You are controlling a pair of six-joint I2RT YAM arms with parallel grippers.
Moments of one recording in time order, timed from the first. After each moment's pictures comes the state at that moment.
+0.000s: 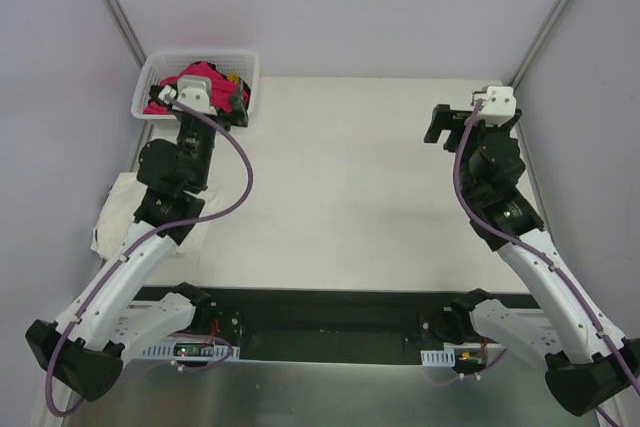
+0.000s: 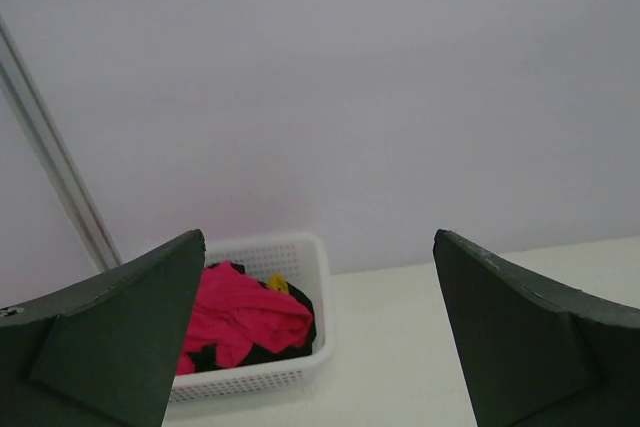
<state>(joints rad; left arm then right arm) -0.46 0.88 0.91 0.35 -0.29 0.21 0.47 0.90 0.95 -0.03 0.50 -0.01</state>
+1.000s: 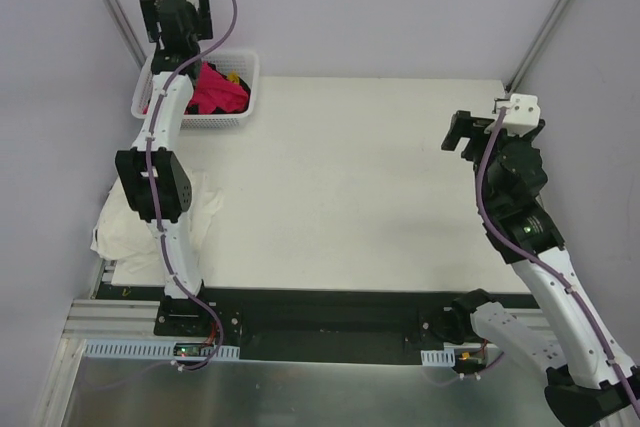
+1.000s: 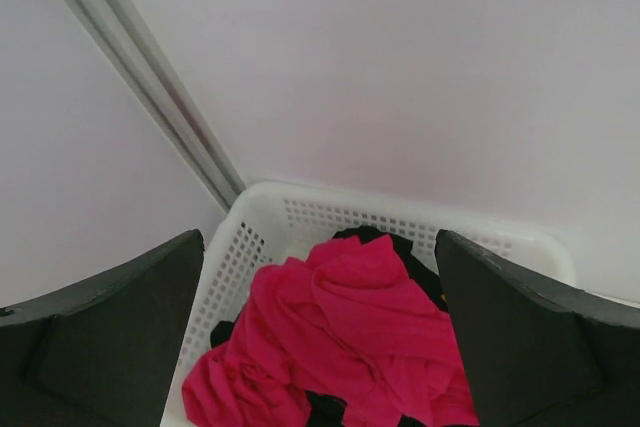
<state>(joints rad) -0.03 2.06 2.10 -0.07 -0.37 0.19 0.43 0.80 1.02 -0.17 0.53 -0.03</state>
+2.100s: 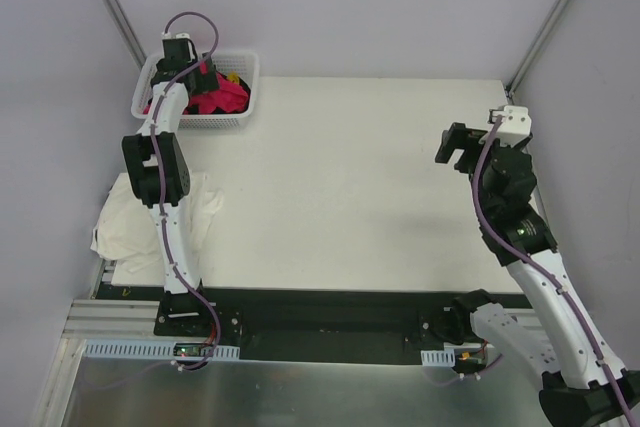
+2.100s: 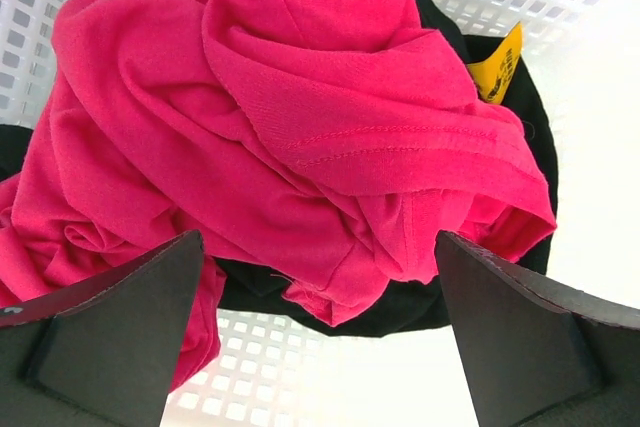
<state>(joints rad) 0.11 2.29 2.10 -0.46 -0.05 -0.16 0.36 0.78 0.91 -0.21 0.40 0.11</state>
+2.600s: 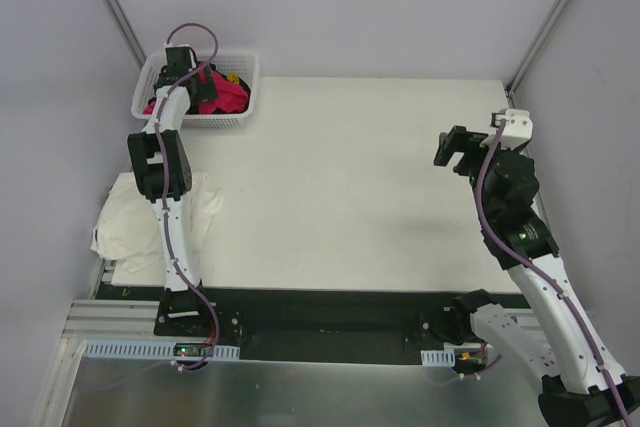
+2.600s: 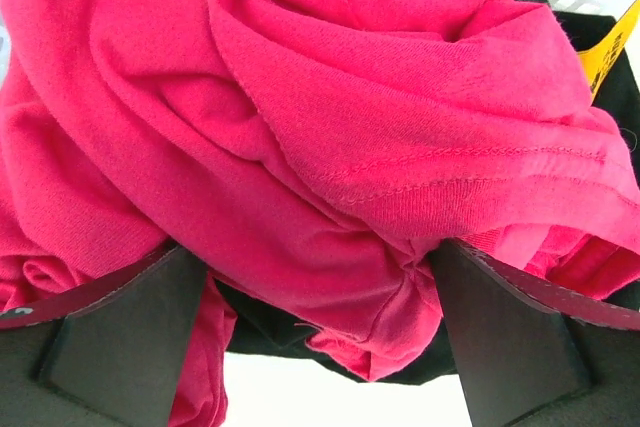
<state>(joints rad) 0.13 2.41 2.15 -0.48 -0.07 -0.17 0.35 0.75 0.89 -0.21 0.35 0.15</state>
